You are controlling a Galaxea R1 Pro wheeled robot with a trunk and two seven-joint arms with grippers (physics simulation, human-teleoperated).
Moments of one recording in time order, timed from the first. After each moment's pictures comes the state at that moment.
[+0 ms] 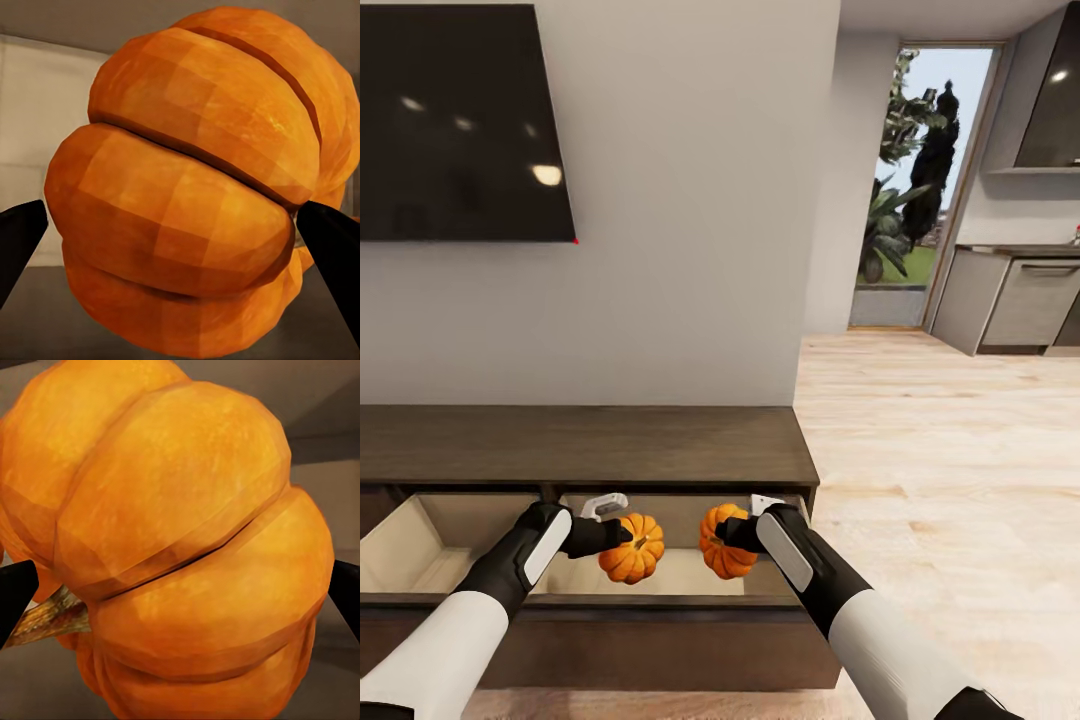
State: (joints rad) left arm -0.71 0.14 -0.14 -0.73 0.47 0.86 -0.07; right arm -0.73 0.15 0.45 -0.74 -0.80 0.64 -0.42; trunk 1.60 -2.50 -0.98
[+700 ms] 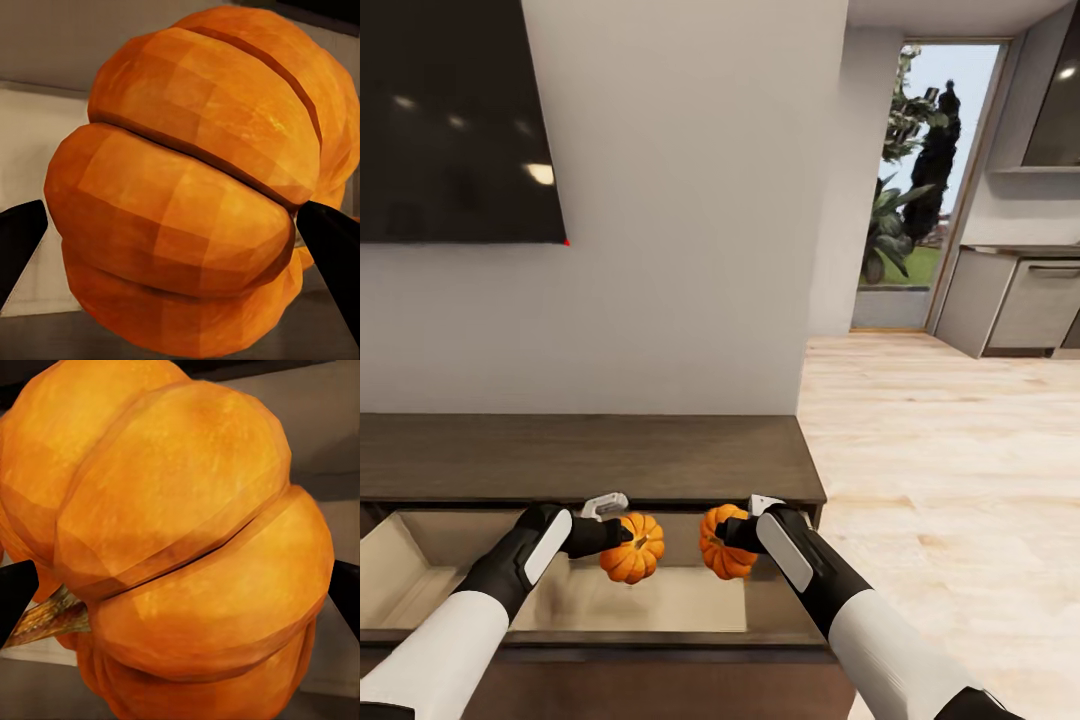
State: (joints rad) left arm -0.71 0.14 -0.14 -0.73 0.47 0.87 -0.07; right arm -0.73 0.15 0.45 -0.74 -0.80 0.65 -0.42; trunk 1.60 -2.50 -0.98
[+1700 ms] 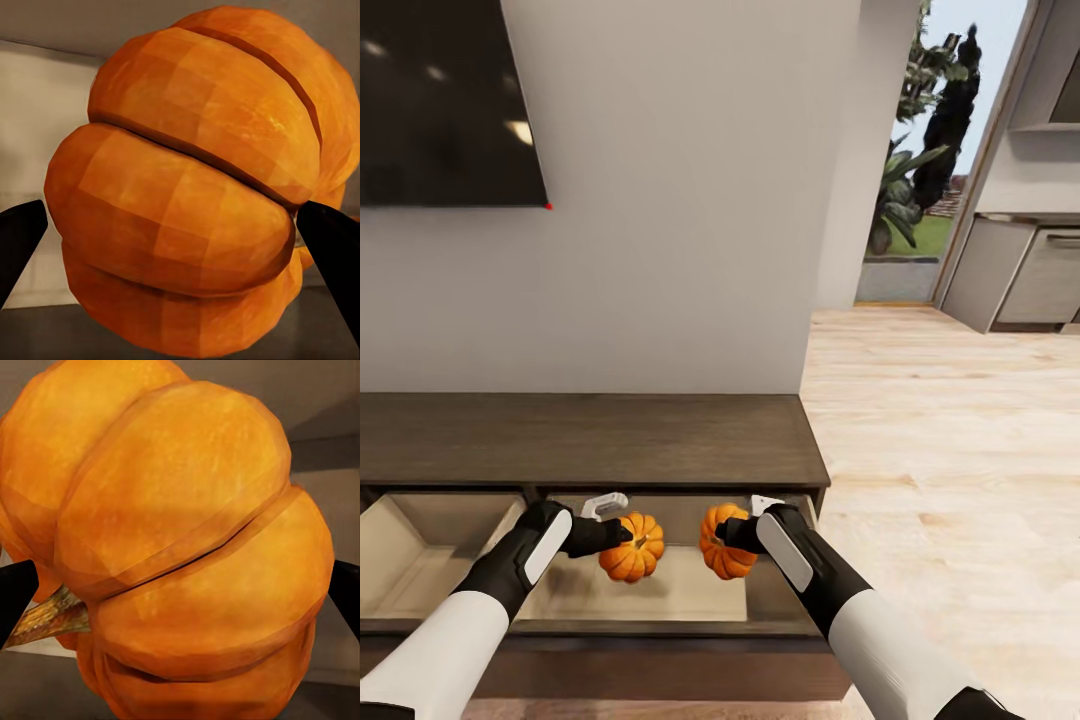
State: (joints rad) left arm -0.71 0.14 -0.14 -0.73 0.47 0.86 -0.07; right arm -0.73 0.15 0.45 -0.74 -0.80 0.65 -0.42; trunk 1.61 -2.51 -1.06
